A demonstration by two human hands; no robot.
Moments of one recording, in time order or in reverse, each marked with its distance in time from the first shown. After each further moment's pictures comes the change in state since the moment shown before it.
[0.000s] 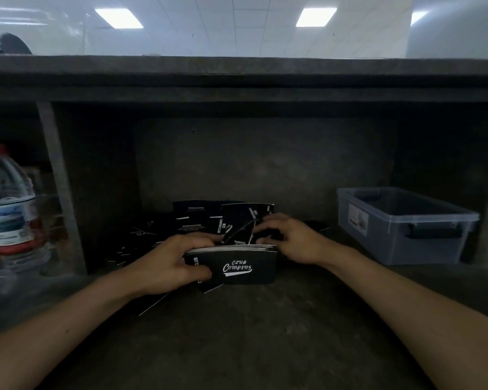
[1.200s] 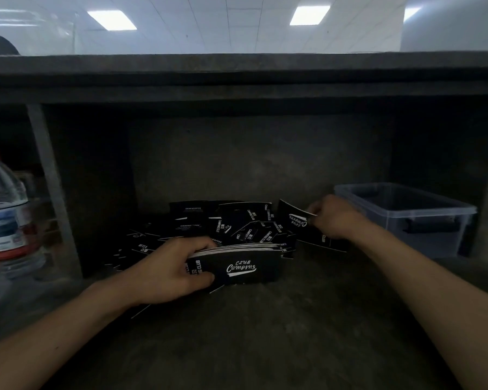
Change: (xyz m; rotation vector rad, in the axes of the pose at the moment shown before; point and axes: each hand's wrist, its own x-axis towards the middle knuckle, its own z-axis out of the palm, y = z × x) left_hand -0.007 0.010 0.003 0.104 -0.007 0.088; right_hand -0.011 0.014 -0.062 -0.265 0.108 0.559
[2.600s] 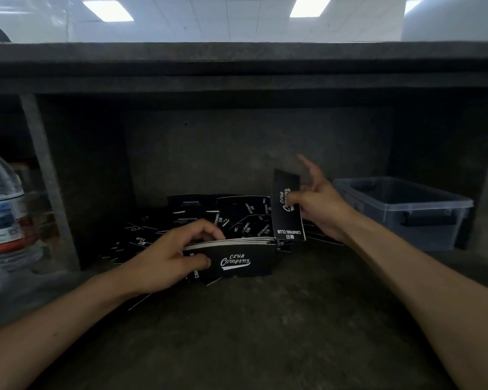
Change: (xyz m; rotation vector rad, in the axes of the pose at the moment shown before) left_hand 0.003 -0.004 0.003 -0.204 0.035 0.008; right_hand -0.017 -0.031 0.004 1.112 -0.008 -0.116
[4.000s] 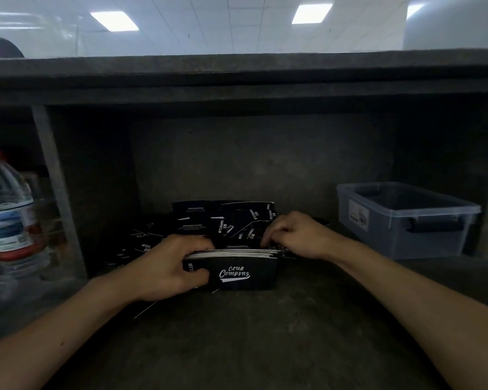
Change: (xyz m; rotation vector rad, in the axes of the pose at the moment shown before) left_hand -0.003 0.005 -0.010 0.254 -0.057 0.026; right_hand -0.006 0.024 0.020 -0.691 -0.407 -0.179
